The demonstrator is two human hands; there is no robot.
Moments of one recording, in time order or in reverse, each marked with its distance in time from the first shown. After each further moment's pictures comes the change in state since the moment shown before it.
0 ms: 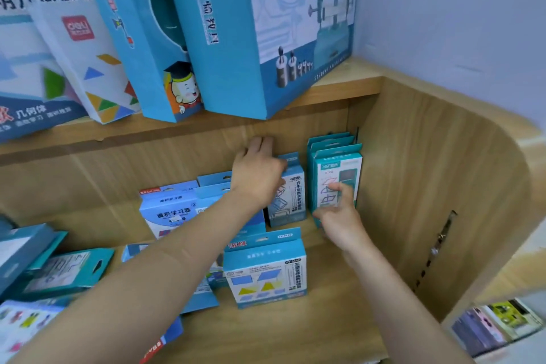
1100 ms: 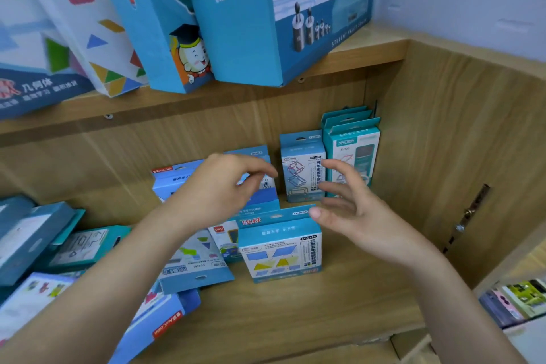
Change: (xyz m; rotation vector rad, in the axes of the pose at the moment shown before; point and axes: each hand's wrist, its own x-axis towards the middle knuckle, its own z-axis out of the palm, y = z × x) left_hand -0.082 -0.049 -0.054 -0.593 -0.129 0.090; right_hand -0.055 -0.025 -0.027 -0.180 -0.439 -0.237
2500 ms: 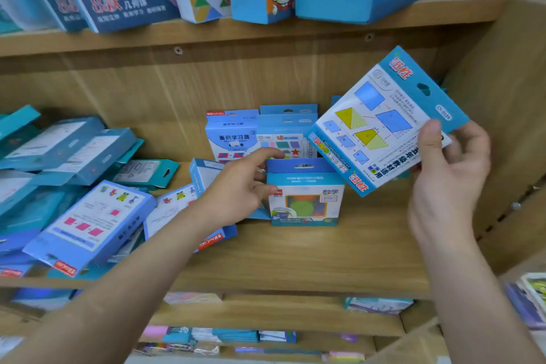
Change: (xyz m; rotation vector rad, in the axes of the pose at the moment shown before) left_hand -0.090 -0.009 0.040 -0.525 0.089 -0.344; right_hand -0.011 -0.016 0.029 0.663 0.737 -0.294
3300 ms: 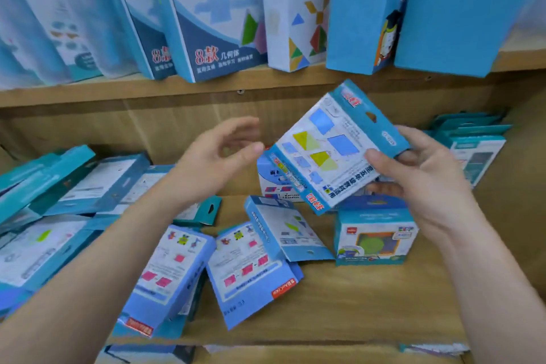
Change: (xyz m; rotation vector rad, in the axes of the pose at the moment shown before) left_hand 0.009 -0.030 -0.161 -0.061 0.157 0.130; right_hand -0.027 0.000 0.113 -0.222 -0.447 0.227
